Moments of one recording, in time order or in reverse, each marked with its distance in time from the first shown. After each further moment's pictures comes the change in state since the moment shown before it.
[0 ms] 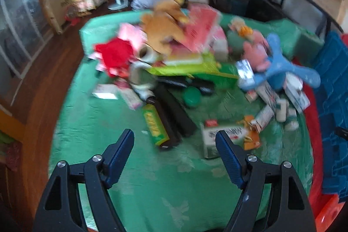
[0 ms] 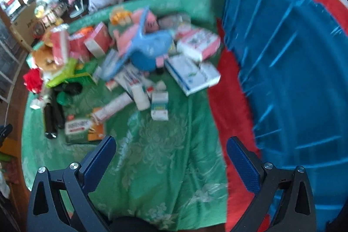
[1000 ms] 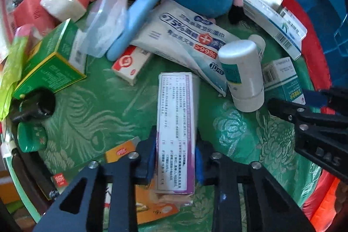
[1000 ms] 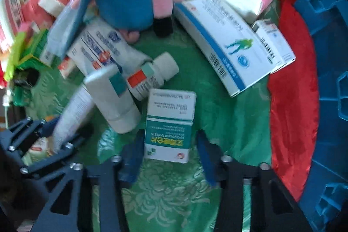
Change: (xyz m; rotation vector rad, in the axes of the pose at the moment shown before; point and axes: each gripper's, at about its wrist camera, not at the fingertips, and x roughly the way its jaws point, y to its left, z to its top) left arm 0.187 -0.250 -0.003 0.415 0.340 -0.165; right arm 0.194 0.004 0.040 0.225 0.345 -0.046
